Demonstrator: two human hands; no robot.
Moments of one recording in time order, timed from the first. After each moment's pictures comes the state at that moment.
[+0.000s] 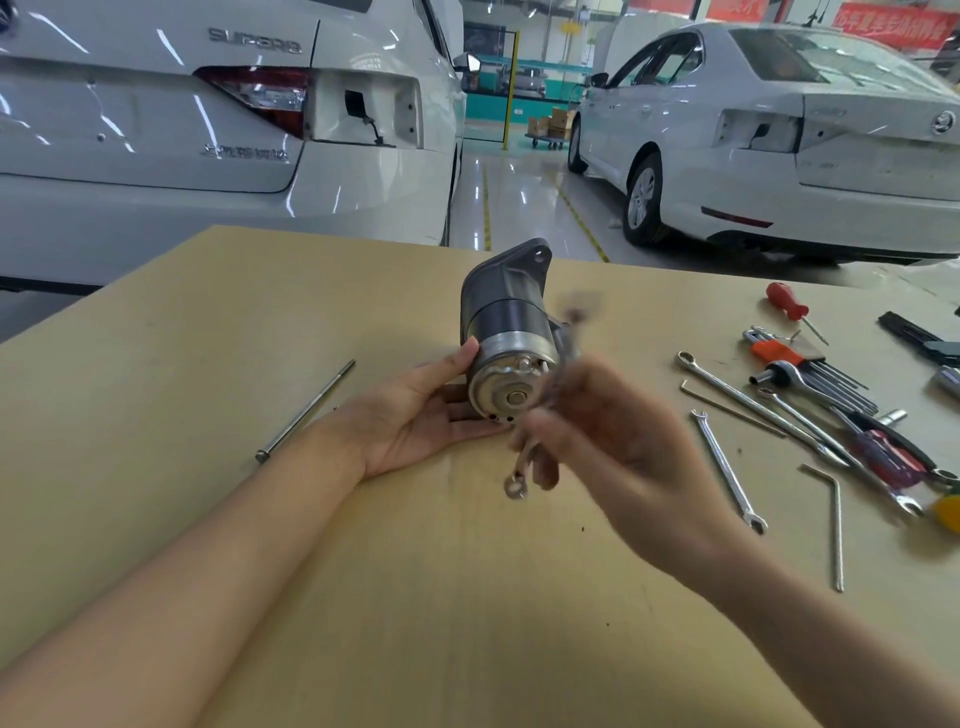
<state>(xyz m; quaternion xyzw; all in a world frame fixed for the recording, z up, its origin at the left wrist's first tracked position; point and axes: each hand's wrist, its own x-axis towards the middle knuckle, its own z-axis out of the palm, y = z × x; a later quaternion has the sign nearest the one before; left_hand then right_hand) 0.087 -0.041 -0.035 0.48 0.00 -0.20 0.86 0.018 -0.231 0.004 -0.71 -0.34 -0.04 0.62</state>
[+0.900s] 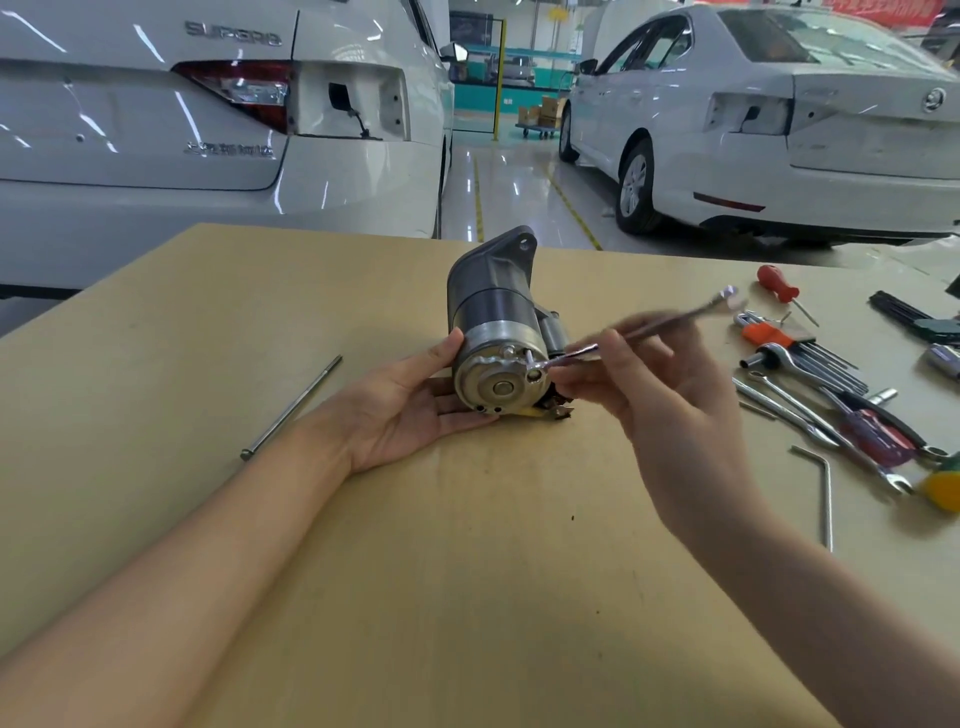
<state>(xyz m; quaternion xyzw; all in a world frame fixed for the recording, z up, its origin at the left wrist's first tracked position) 0.090 -0.040 -0.037 0.47 -0.03 -0.21 0.86 0.033 -0.242 0.006 -0.60 -0.14 -0.10 0.78</state>
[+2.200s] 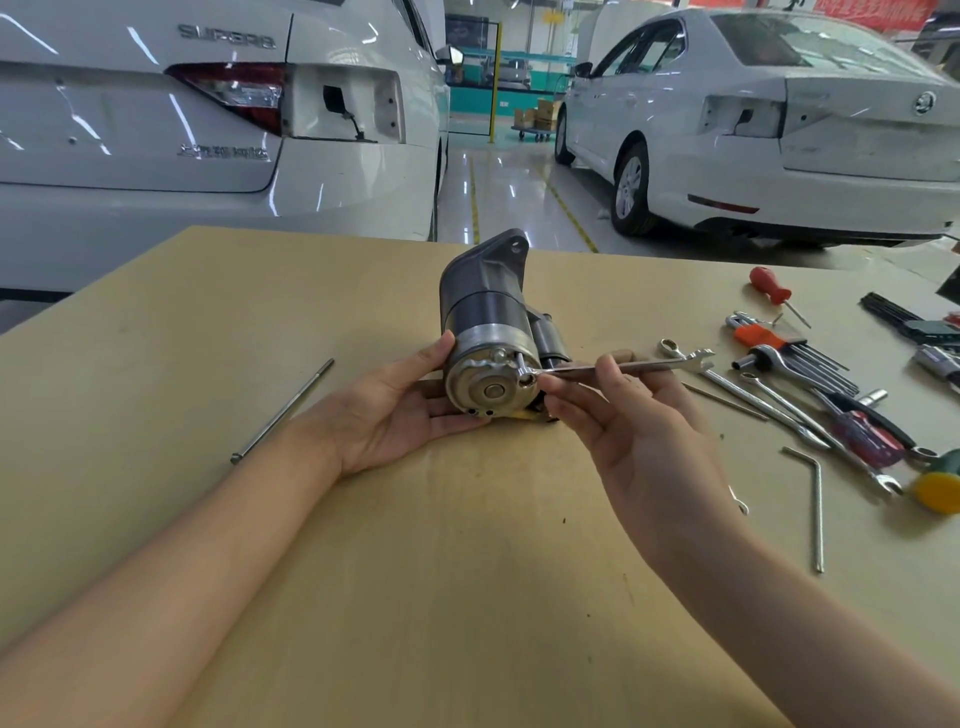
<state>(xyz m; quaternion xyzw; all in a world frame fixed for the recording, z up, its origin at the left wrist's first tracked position) 0.089 -0.042 -0.034 0.47 -0.01 -0.20 0.86 0.030 -0.239 -0.006 -0.44 -0.05 -0.02 0.90</state>
